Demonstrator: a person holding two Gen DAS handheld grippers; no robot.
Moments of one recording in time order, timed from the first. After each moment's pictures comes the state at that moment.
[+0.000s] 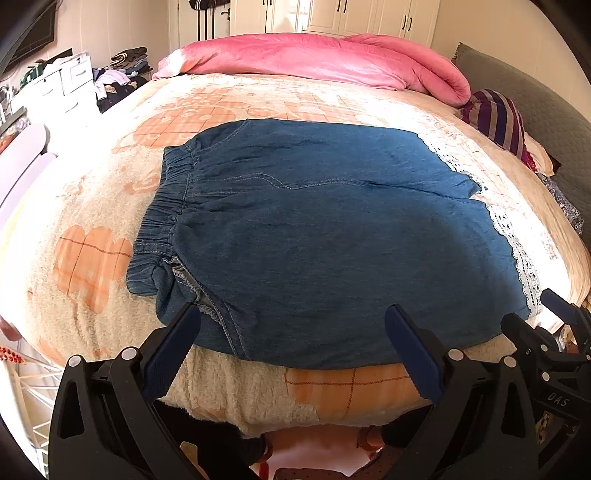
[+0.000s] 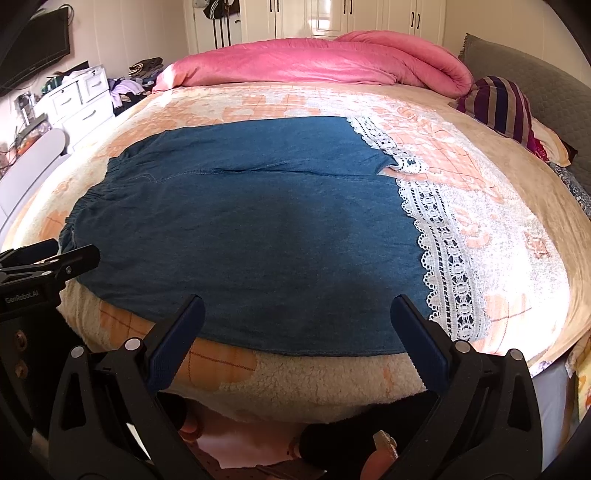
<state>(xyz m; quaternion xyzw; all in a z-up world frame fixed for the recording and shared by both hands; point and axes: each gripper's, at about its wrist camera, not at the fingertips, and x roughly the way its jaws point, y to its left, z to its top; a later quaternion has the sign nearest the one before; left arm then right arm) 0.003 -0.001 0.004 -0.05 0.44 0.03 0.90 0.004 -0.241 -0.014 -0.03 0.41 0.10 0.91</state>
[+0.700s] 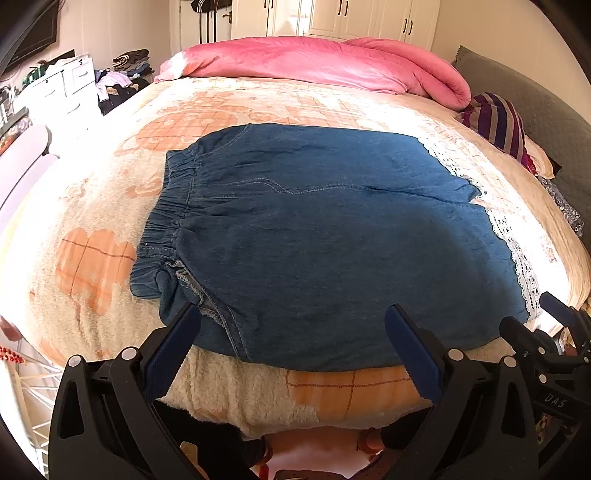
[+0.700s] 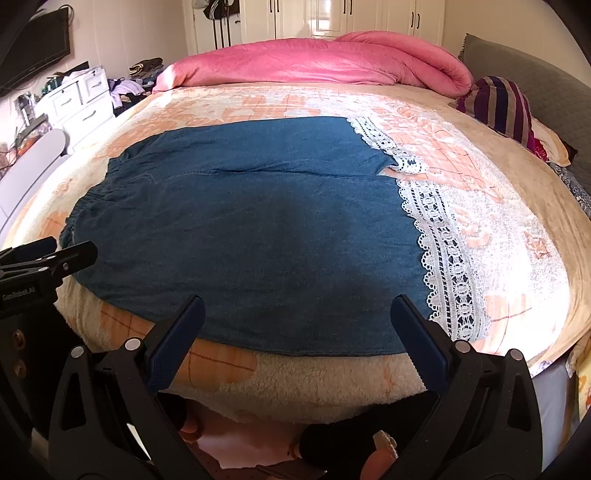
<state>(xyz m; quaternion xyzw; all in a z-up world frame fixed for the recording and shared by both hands) 0.001 -0.001 0.010 -0.05 0.44 0.03 0.90 0.003 -0.241 -0.015 -0.03 0.41 0.10 0.91</state>
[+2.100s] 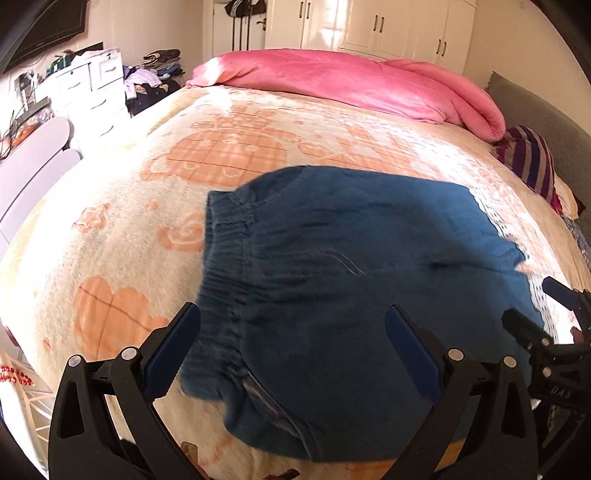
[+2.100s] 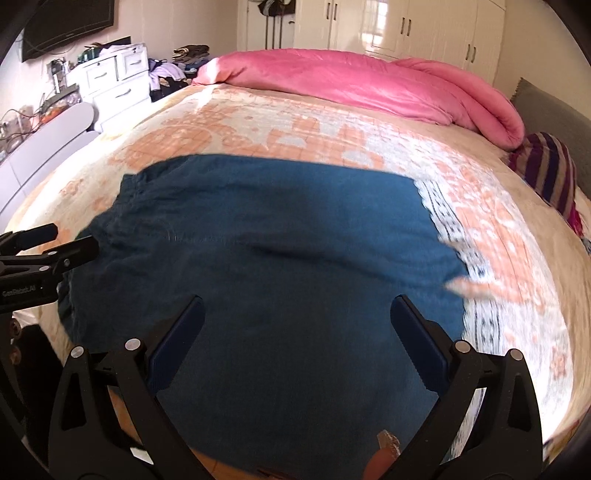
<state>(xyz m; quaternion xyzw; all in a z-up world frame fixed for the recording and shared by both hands) 0.070 0.068 0.024 -0.08 0.42 0.09 0.90 0.105 -0.170 0.012 -0.10 0.39 0.18 0.90</state>
